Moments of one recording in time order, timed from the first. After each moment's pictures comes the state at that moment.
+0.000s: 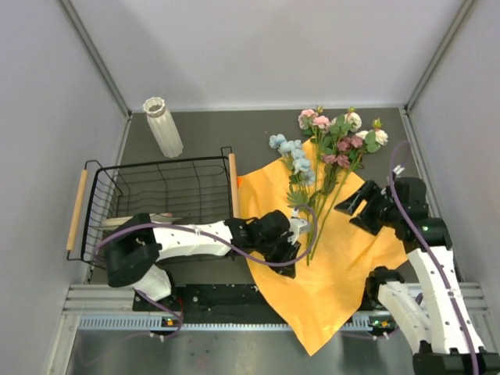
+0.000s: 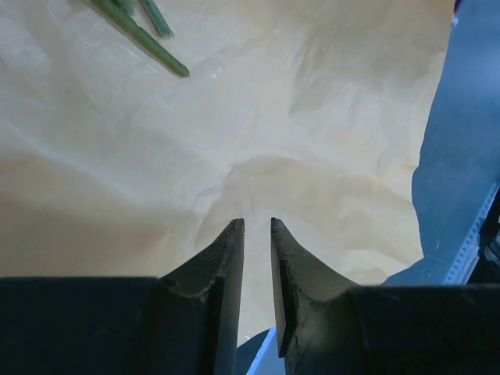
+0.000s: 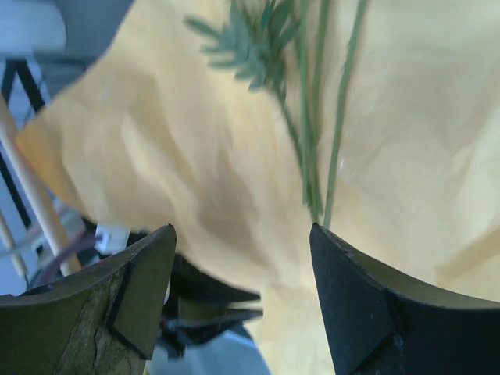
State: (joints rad) left arm -1.19 1.56 0.89 -0.17 0.40 -0.53; right arm 0.13 0.68 0.80 -0.92 -0.38 0.75
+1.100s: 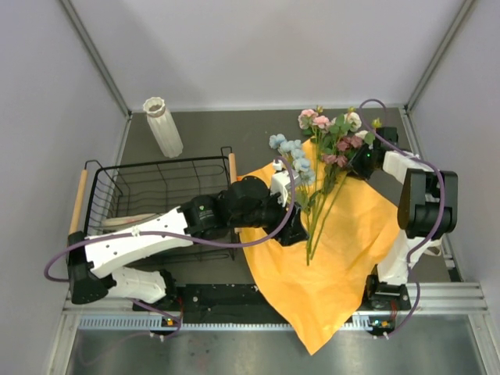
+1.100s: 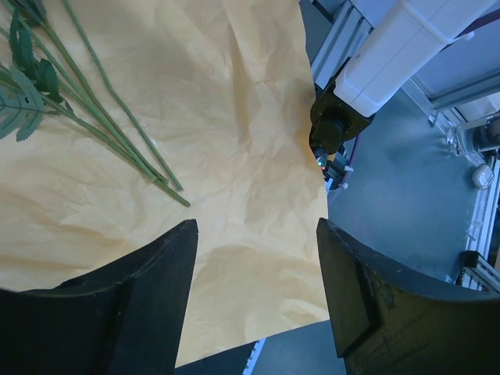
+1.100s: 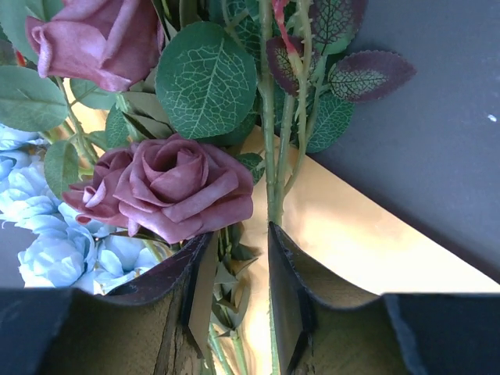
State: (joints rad) left arm -1.16 1.27 1.19 -0.37 0.17 -0.50; right arm -0.09 1.82 1.17 -0.33 -0.28 0.61
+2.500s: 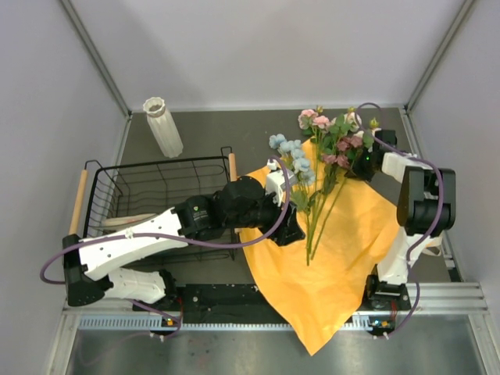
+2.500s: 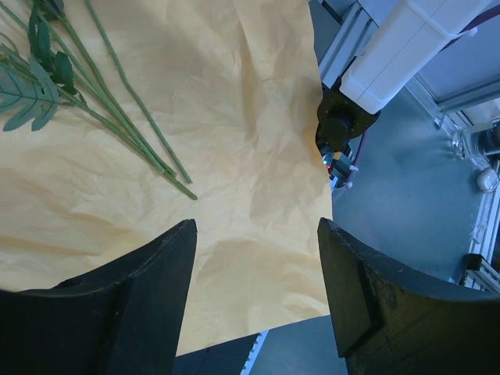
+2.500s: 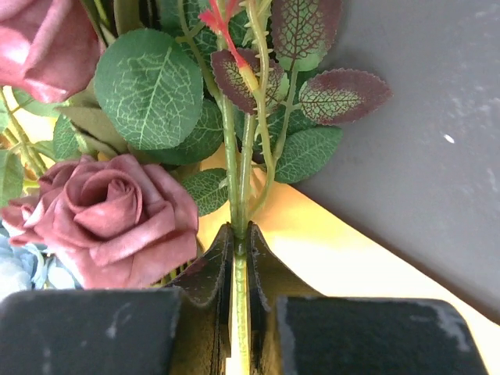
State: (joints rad) left arm -1.15 1.23 1.19 -0.41 0.14 -0.50; right arm -0.10 1.87 1.15 -0.30 -0.25 0.54
